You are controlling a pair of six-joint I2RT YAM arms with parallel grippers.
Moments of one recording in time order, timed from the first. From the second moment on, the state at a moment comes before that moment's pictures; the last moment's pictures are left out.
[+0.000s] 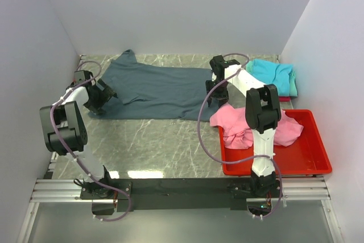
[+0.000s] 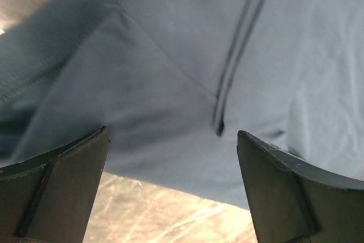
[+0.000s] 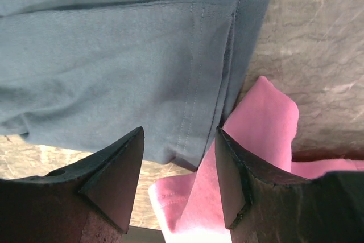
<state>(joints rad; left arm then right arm) 0.24 1.75 1.14 -0.44 0.19 -0.64 0.31 2.14 1.74 -1.03 -0.07 0.28</state>
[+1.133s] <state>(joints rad) 0.57 1.74 1.06 -0.35 0.17 -0.59 0.50 2.01 1.59 -1.00 -0.08 0.32</state>
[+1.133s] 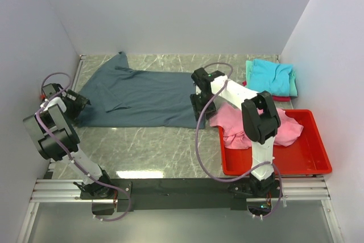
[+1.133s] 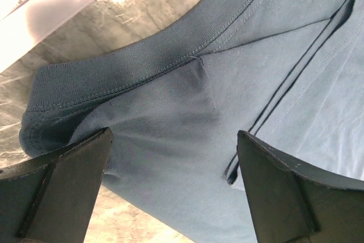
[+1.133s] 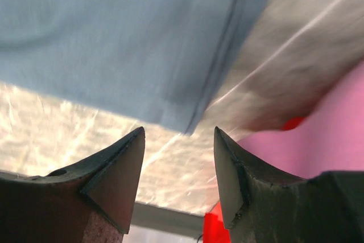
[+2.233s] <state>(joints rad) 0.58 1.75 1.07 -0.38 0.18 -0.57 0.52 1.99 1.42 -0.89 -0.11 0.39</state>
